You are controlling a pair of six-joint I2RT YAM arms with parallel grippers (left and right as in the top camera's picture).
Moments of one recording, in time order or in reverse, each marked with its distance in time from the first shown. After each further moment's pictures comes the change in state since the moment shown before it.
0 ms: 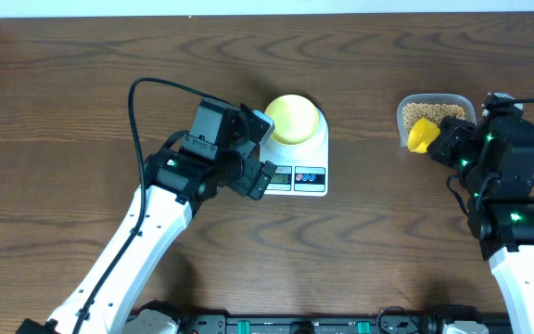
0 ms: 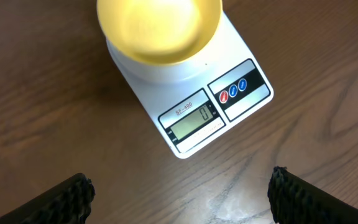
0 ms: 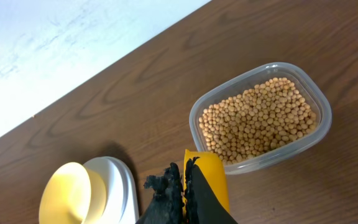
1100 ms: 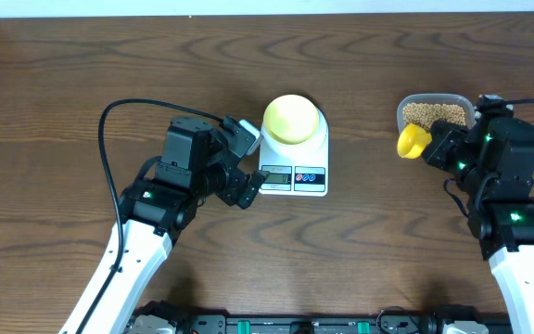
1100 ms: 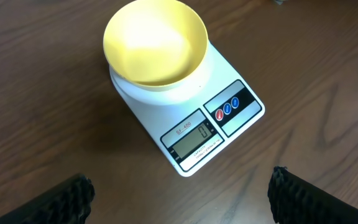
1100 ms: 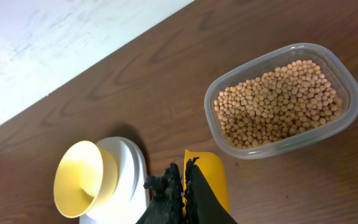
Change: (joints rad) left arm 0.082 -0.166 -0.185 0.185 0.123 0.082; right arm 0.000 0.001 0.000 -0.029 -0.088 -0.014
